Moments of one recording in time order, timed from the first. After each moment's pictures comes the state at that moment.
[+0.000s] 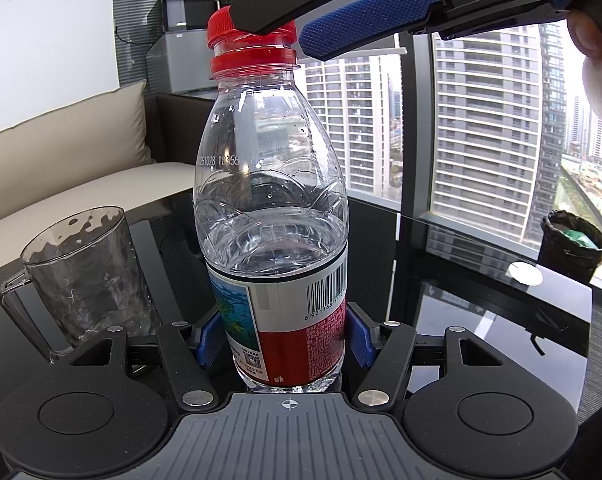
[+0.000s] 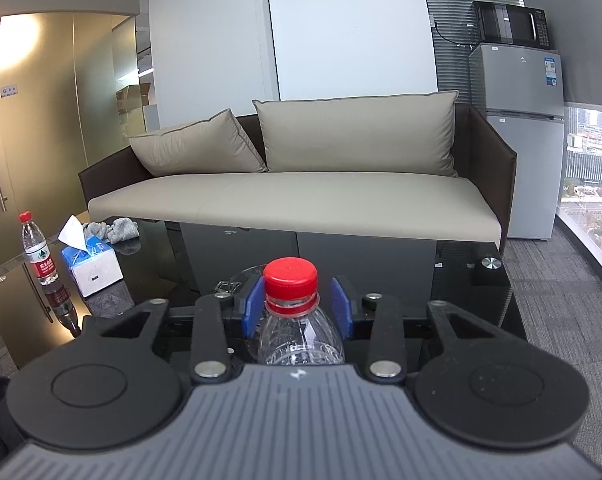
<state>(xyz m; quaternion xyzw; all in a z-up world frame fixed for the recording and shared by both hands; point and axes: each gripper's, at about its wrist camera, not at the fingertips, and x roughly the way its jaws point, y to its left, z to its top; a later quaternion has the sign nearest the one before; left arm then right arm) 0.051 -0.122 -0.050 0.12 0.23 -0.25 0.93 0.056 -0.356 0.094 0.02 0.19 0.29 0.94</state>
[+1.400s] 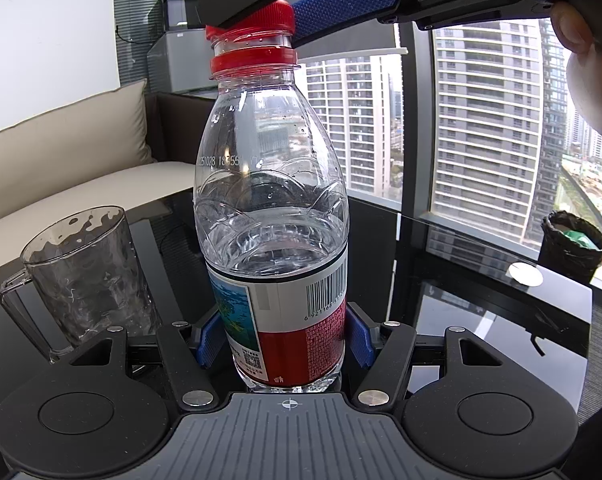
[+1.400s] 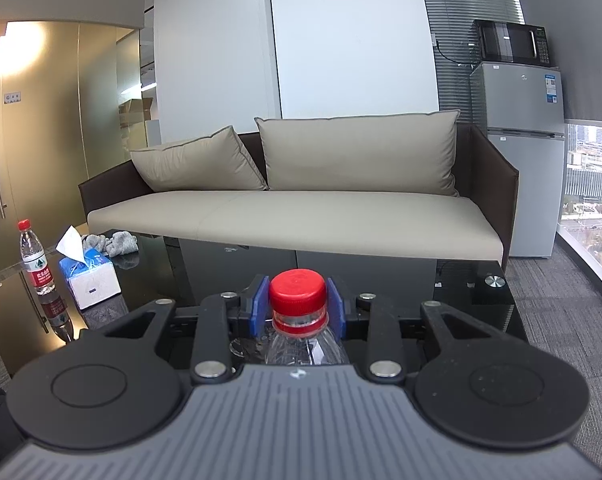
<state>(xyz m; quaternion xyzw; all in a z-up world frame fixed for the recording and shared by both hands) 0.055 -0.119 -0.051 0.12 0.23 -0.25 0.93 0.055 -0.350 0.093 0.02 0.15 0.29 0.95</state>
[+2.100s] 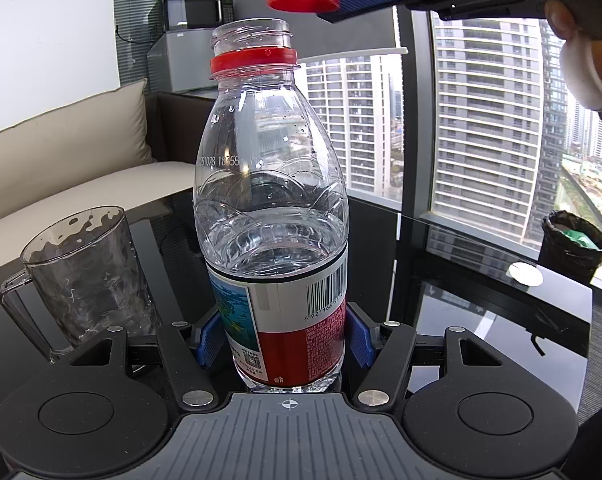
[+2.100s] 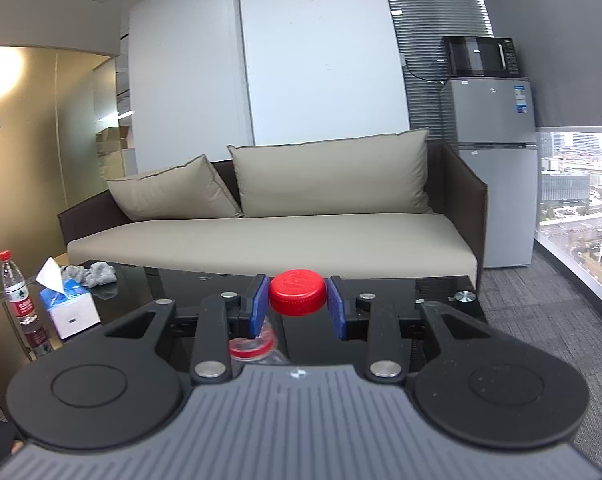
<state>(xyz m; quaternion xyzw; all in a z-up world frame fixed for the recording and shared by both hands) 0.055 -0.120 -0.052 0.12 0.23 -0.25 0.93 0.059 -0.382 0.099 0.05 0.13 0.24 0.96</state>
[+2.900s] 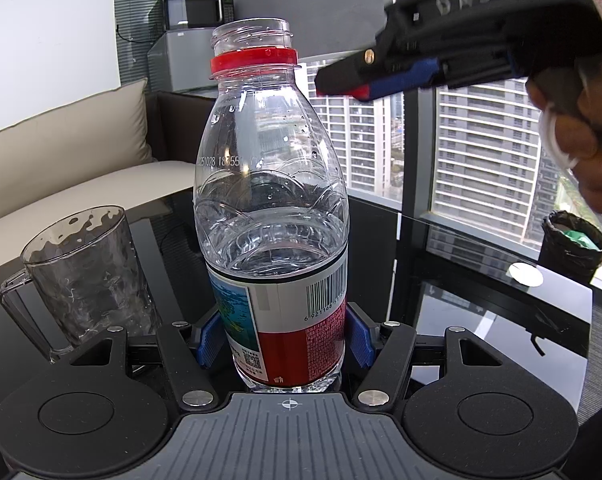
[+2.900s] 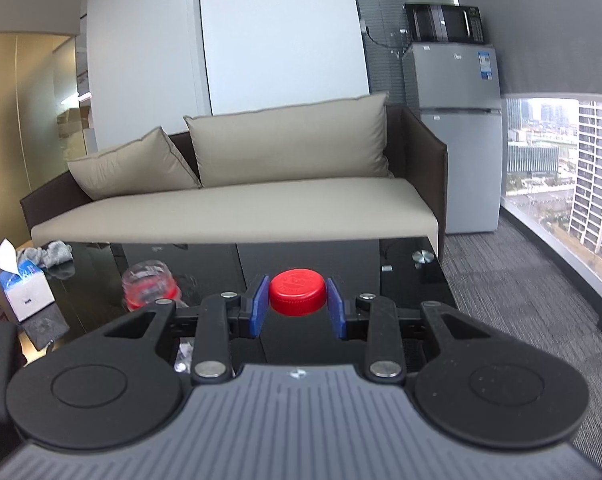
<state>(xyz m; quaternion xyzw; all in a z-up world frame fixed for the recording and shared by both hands) 0.055 -0.119 -0.052 0.12 0.23 -0.25 0.93 0.091 -0.399 0.054 0.05 0.19 0.19 0.96</state>
